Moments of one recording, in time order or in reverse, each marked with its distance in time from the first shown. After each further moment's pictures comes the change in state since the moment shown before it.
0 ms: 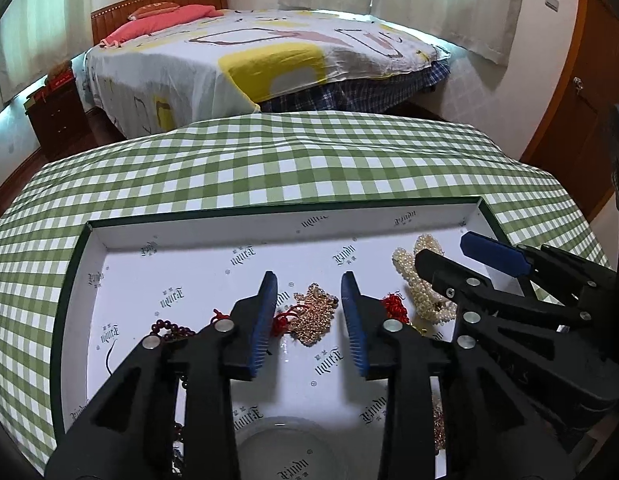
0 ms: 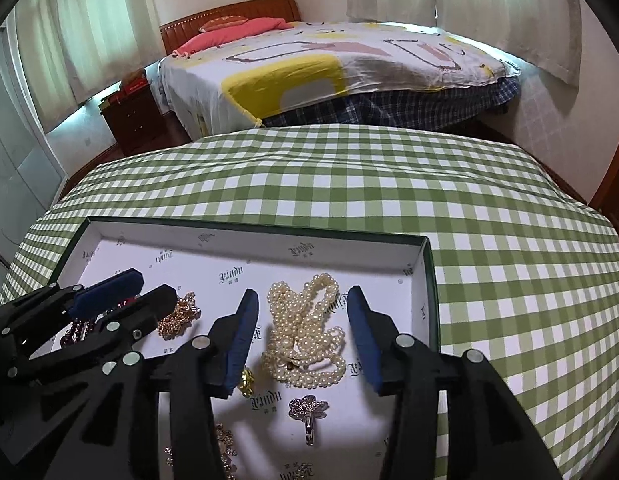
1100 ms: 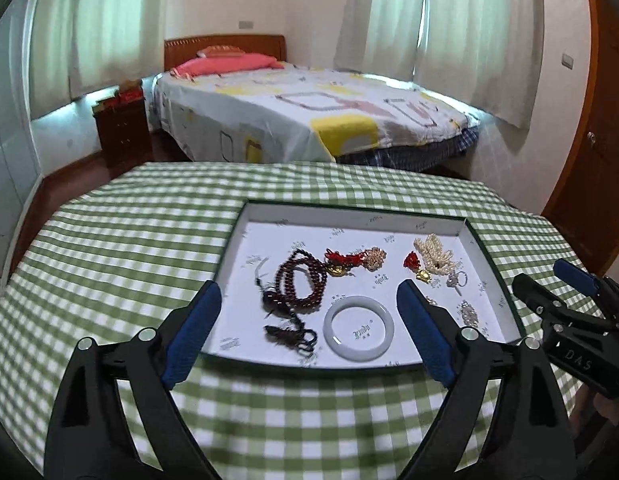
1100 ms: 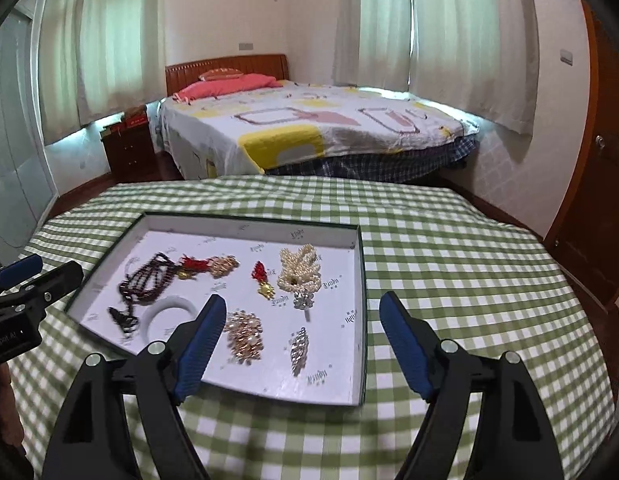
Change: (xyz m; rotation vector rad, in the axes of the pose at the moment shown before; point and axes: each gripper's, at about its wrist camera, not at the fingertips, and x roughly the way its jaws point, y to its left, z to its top) left arm -0.178 0.038 -0.088 -0.119 -0.241 0.140; right arm -0.150 0.025 -0.079 -0.050 -0.238 -0.114
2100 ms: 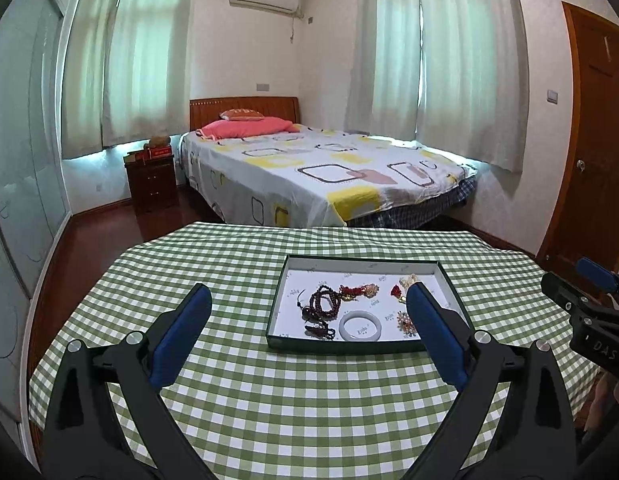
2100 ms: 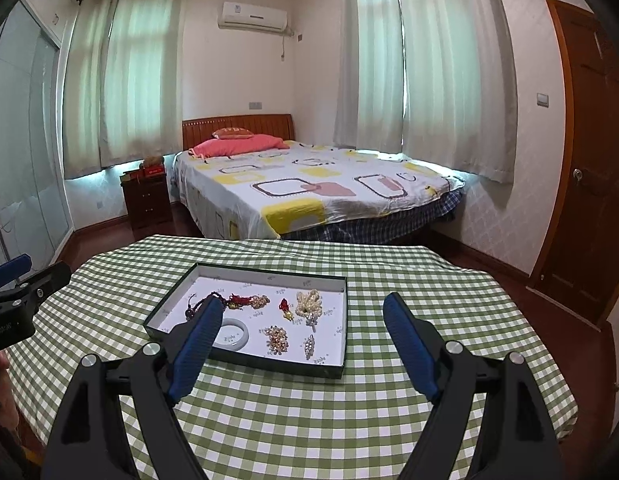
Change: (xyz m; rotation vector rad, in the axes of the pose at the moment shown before) left arm -0.170 0.011 -0.013 0.009 -0.208 0.055; right arm -0.157 0.014 -0.009 -0.013 -0.212 0.007
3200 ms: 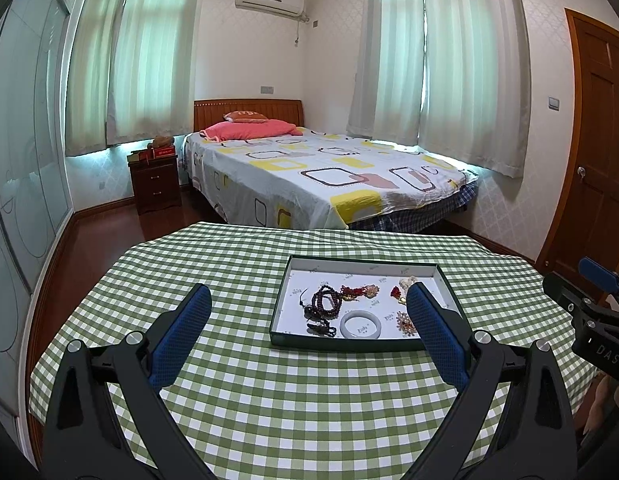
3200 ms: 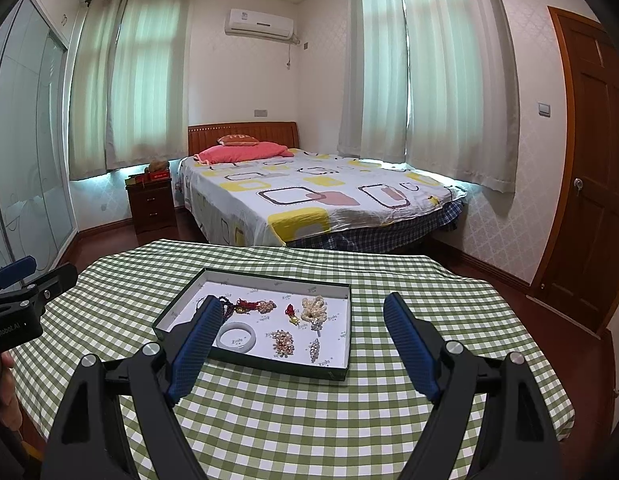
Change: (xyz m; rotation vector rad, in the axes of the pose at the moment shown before) left arm -0.012 0.006 -0.003 -0.018 -0.008 0.002; right arm -0.011 0.006 -0.002 -0.012 -0.027 0.008
